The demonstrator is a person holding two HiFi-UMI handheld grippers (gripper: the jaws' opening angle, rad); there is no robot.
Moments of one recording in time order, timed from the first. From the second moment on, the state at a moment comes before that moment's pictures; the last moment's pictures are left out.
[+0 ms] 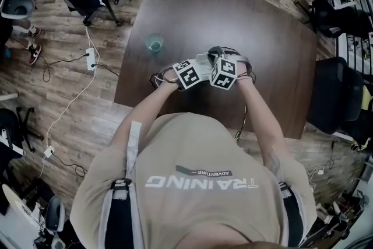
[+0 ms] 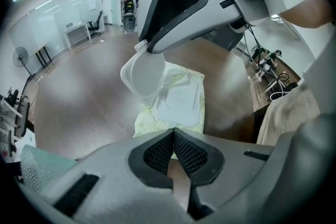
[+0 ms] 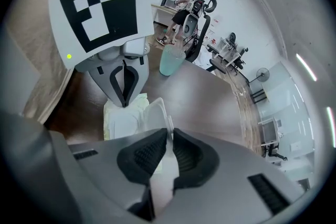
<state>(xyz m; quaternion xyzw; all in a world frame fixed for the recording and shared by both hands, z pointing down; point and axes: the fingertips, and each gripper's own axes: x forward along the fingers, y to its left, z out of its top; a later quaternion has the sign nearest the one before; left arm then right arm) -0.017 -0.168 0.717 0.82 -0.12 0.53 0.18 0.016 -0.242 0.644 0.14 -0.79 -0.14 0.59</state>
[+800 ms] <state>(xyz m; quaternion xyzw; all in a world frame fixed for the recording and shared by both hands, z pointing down) -0.012 -0.166 0.717 0.81 -0.09 0.54 0.21 0.016 -0.266 0.664 0.11 -0.80 -0.13 0.57</state>
